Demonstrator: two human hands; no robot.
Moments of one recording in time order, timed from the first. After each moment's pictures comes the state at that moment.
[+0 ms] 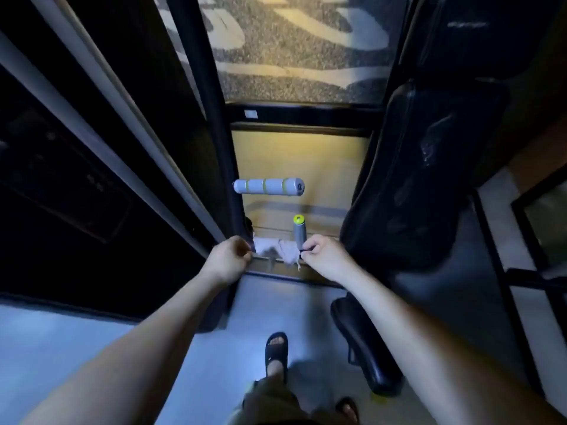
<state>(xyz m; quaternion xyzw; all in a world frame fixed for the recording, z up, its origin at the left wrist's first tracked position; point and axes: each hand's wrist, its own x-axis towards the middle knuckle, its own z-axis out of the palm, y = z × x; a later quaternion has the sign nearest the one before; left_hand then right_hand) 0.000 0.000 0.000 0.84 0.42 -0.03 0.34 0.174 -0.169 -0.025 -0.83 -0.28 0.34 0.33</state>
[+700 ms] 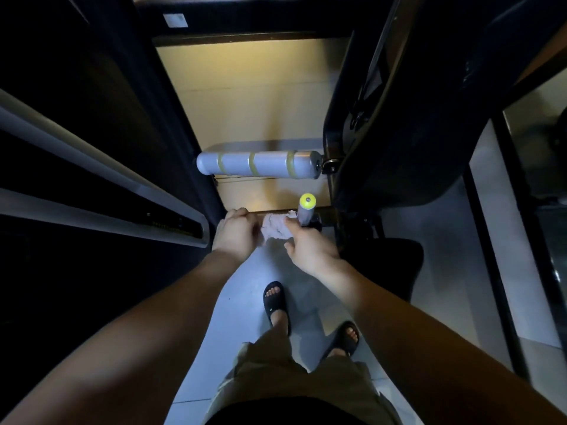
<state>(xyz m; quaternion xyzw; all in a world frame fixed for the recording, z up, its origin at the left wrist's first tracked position) 0.077 0.093 -0.149 0.93 0.23 -0.14 0.24 0.156 -0.079 -0.137 -0.90 -0.28 0.33 0.09</state>
